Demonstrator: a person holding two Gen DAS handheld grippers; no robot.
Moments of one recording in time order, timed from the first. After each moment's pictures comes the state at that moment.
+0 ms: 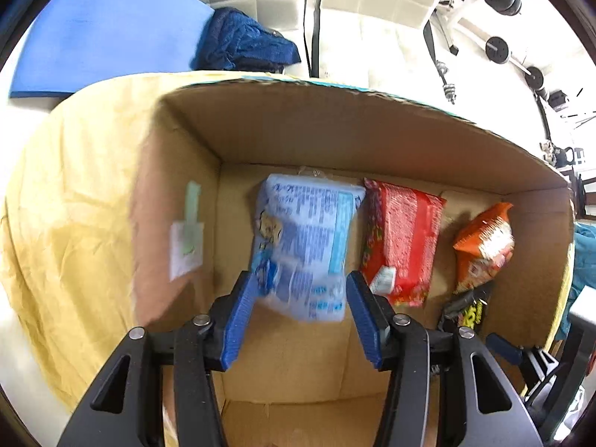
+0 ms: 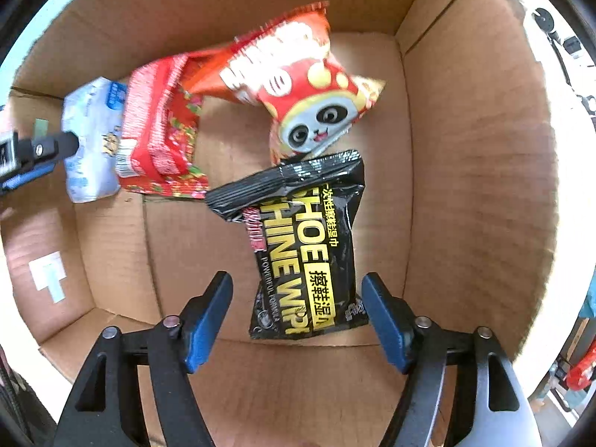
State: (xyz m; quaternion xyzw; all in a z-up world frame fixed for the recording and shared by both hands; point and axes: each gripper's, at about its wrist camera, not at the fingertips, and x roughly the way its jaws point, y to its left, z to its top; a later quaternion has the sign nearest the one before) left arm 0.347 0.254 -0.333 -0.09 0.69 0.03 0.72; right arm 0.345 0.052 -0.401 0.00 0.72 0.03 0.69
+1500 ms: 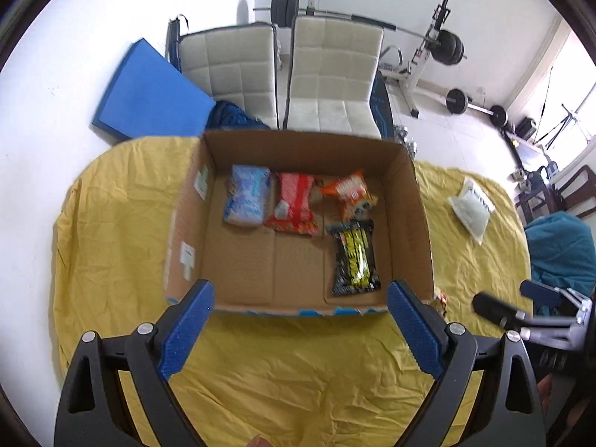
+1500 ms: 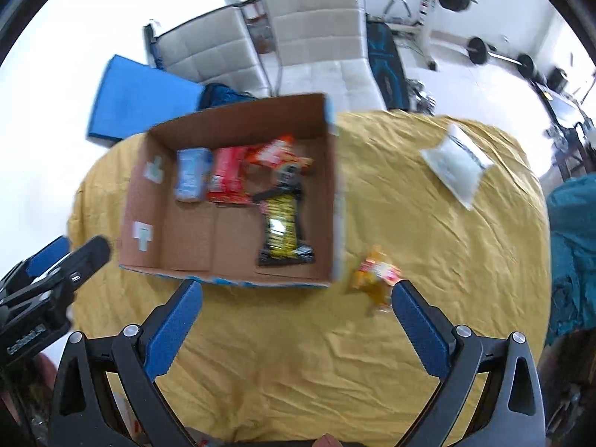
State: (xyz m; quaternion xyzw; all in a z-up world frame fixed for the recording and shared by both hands) left arm 0.168 0.140 -0.178 -0.06 0.55 0.04 0.83; right arm 0.194 -0.042 -0.206 0.03 0.58 0.07 0.81
